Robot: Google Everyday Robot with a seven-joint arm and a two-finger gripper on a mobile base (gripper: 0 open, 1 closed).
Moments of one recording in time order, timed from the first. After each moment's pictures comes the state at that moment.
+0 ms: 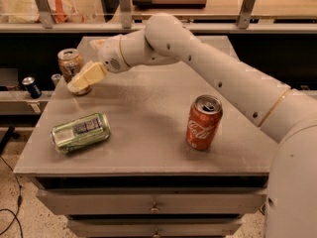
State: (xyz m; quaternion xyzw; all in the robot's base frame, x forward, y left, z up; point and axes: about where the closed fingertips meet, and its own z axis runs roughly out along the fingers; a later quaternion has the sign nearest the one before) arm 0.653 0.194 0.896 -0.55 0.60 0.35 0.46
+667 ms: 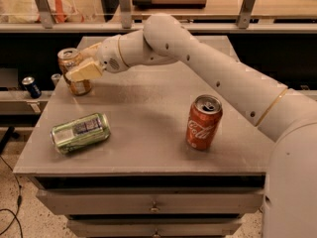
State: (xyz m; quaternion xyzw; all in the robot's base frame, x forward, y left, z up) arm 0.653 0.198 0.896 -0.56 0.59 0.35 0.46
